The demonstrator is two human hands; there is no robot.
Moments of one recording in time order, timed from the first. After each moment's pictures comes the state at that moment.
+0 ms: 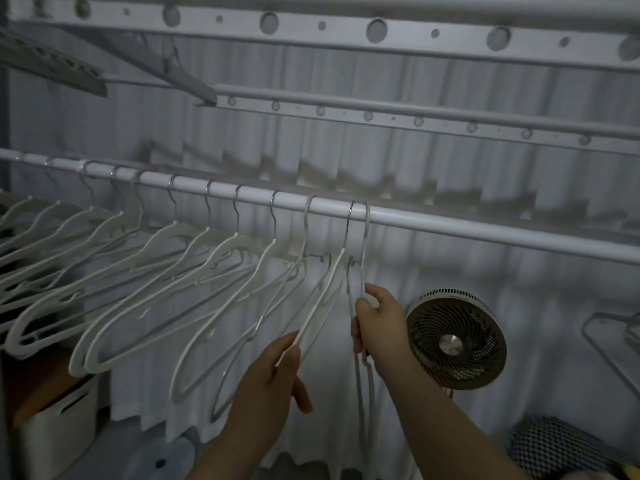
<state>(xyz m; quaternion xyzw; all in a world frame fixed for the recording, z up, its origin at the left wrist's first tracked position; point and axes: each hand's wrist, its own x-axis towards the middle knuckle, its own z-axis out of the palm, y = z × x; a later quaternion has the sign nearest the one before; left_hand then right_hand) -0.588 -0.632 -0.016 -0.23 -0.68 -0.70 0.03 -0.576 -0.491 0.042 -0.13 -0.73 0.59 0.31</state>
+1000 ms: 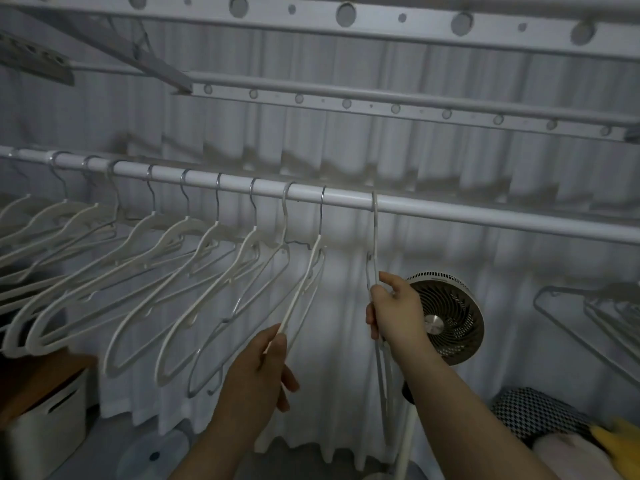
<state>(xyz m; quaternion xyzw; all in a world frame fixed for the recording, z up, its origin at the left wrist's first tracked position) -0.574 -0.635 -0.019 -0.22 -0.66 -0.72 0.01 -0.546 -0.468 0.040 -0.15 -0.71 0.59 0.36</state>
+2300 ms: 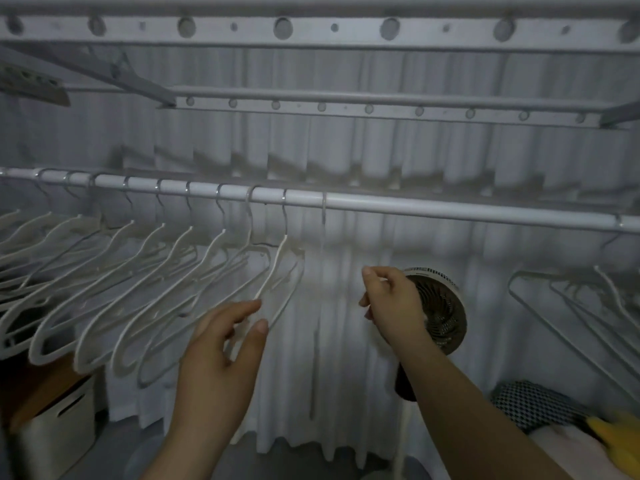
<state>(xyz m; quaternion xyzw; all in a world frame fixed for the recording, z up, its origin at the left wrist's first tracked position) -0.509 -0.618 0.016 -0.26 -0.69 -0.63 0.25 -0.498 -0.422 0.049 -0.11 -0.74 0.52 0.40</state>
